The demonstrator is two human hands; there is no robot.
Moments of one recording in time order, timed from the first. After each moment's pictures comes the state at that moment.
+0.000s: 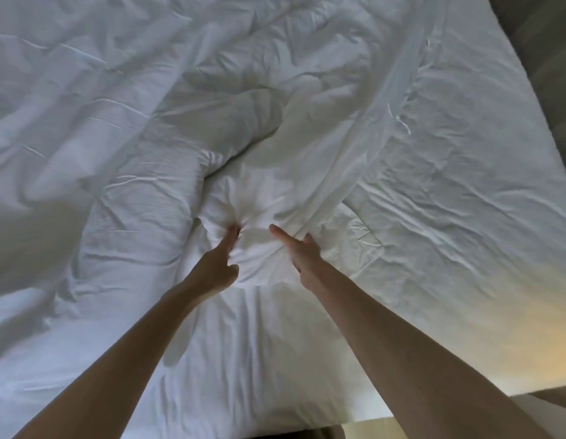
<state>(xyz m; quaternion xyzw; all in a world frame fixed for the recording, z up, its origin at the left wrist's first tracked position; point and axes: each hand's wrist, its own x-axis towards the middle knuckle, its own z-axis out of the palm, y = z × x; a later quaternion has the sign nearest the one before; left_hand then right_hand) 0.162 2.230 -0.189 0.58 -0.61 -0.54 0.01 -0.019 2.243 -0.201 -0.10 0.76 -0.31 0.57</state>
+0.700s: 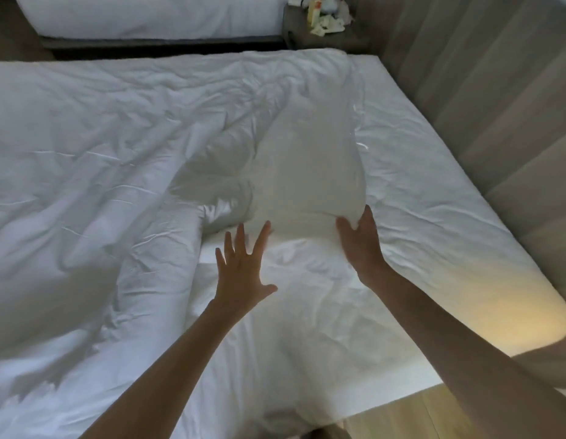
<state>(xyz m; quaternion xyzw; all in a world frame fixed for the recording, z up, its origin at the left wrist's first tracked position) 0.102 2.274 -0.050 0.53 -0.82 -0.20 0.02 -0.099 2.303 0.005 -0.30 0.76 -0.48 0.30</state>
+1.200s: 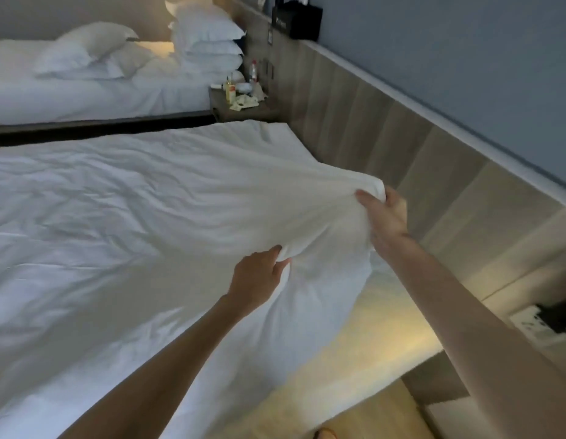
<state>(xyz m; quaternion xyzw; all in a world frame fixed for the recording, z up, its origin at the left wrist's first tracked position) -0.154 2.345 0.079 0.39 -0.90 -0.16 0.12 -0.345 2.412 0.179 -0.18 0.69 -0.66 0.22</state>
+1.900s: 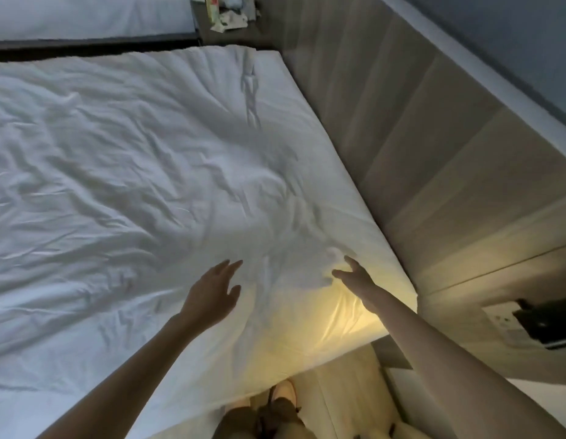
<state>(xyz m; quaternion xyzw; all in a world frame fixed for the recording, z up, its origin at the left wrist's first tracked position) -0.242 2.414 -0.034 0.49 -0.83 -0.27 -0.04 -0.527 2.507 -0.048 -0.20 0.81 -0.26 0.48</state>
